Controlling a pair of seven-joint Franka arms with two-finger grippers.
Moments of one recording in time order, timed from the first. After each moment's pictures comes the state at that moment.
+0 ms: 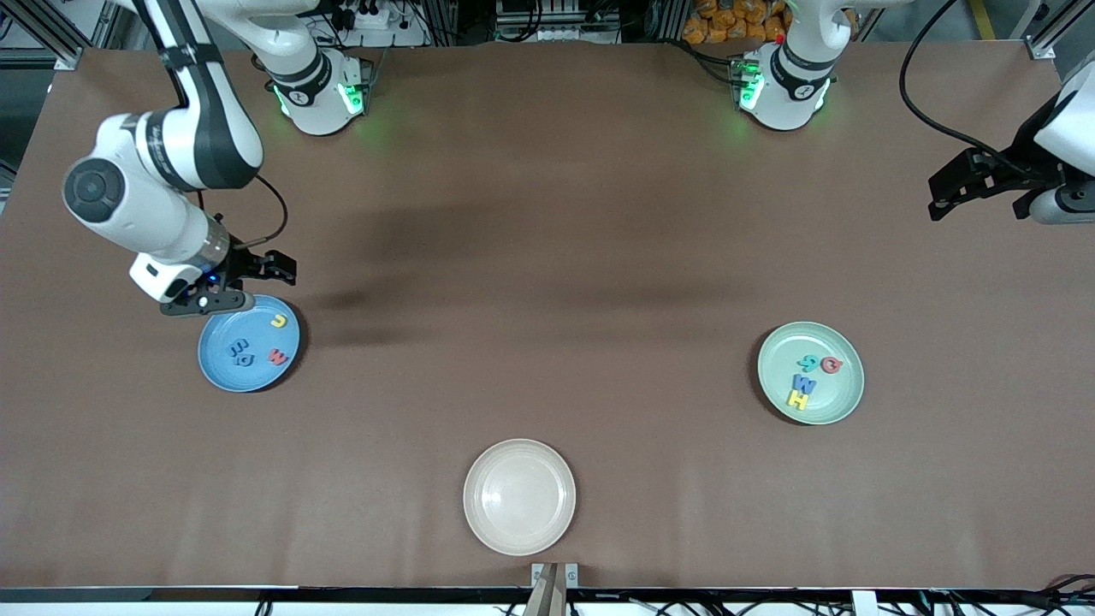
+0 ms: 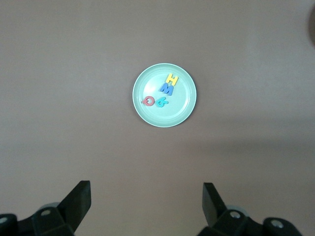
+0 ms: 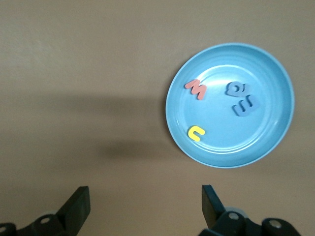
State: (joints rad) left arm -0.04 -0.02 -0.07 -1.52 0.04 1.54 -0.10; right arm 0.01 0.02 0.06 -2.19 0.03 2.15 -0.05
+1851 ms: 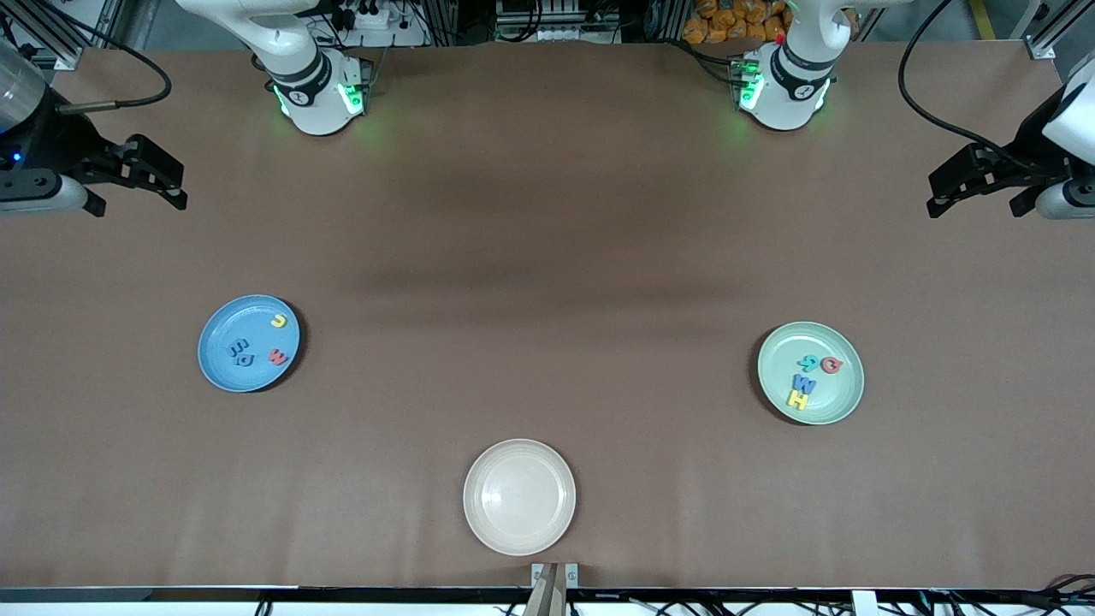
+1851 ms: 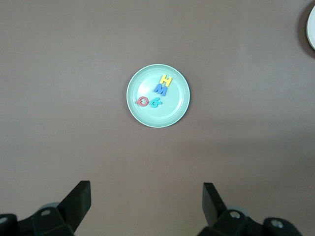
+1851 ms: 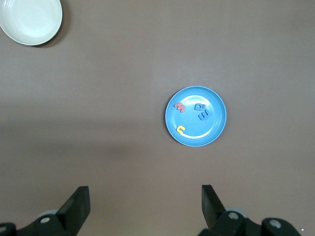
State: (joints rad) left arm -0.03 -0.02 -0.07 -1.52 0.01 1.54 -0.10; right arm 0.05 -0.02 0.07 -1.50 0.00 1.49 0.05
